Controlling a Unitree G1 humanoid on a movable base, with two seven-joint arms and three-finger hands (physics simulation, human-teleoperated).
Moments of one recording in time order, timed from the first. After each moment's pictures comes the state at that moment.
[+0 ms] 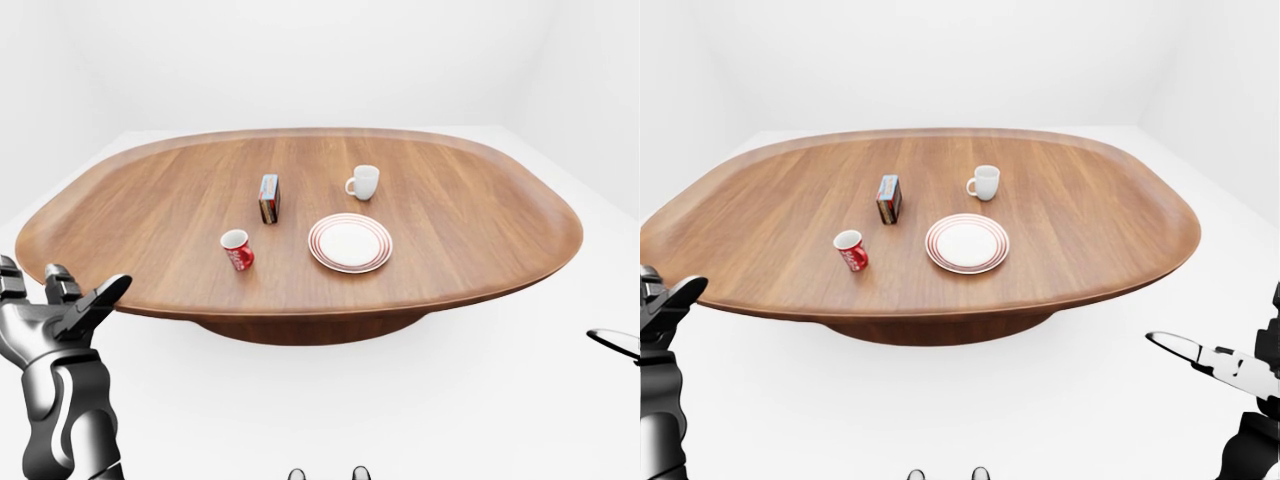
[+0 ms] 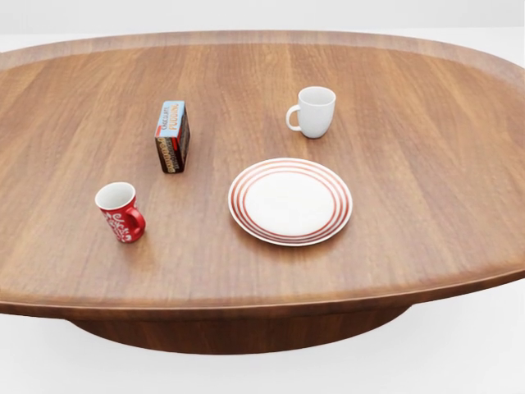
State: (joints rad) left arm -0.05 0.26 0.58 -0.18 -0.68 0.09 0.24; right arm 0.16 -0.11 -0.87 -0.67 0.44 0.09 0.16
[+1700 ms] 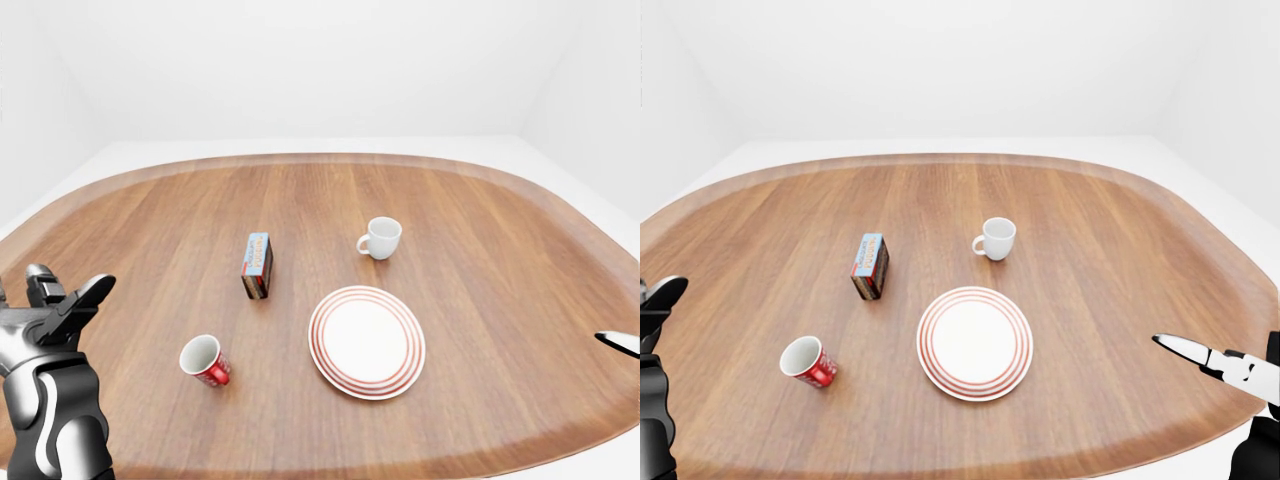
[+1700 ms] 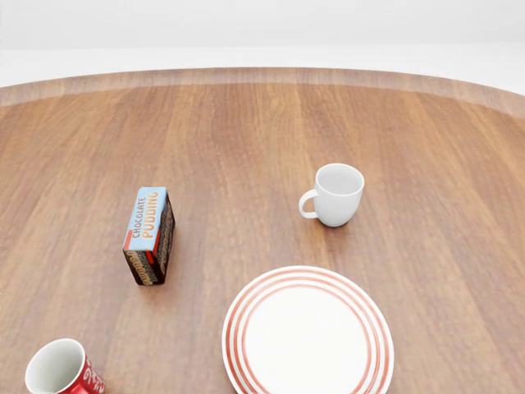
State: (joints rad) left arm -0.04 0.27 0.62 -0.22 -0.73 0.09 0.26; right arm 0.16 -0.11 -0.90 -0.69 0.45 0.09 0.16
